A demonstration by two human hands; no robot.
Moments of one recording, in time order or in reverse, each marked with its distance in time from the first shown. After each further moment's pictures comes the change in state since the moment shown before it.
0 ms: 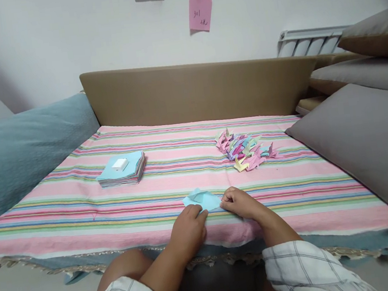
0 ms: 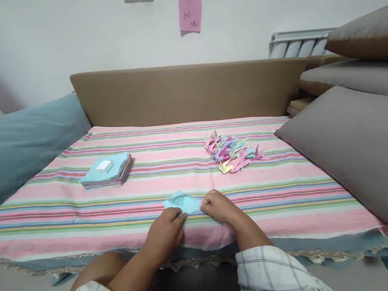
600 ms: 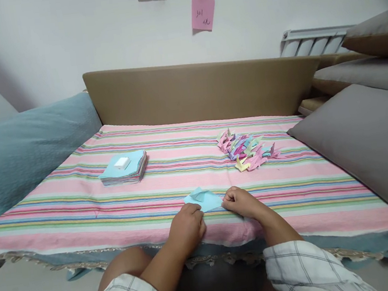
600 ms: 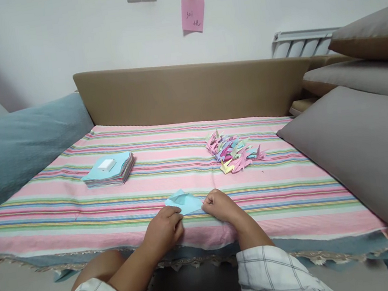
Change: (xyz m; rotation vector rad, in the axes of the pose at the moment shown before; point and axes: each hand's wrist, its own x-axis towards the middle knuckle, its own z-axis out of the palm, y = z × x) left_hand 0.000 -0.005 -0.003 -0.072 0.105 -0.051; right_hand 0.000 0.000 0.000 -0.022 0.010 -0.001
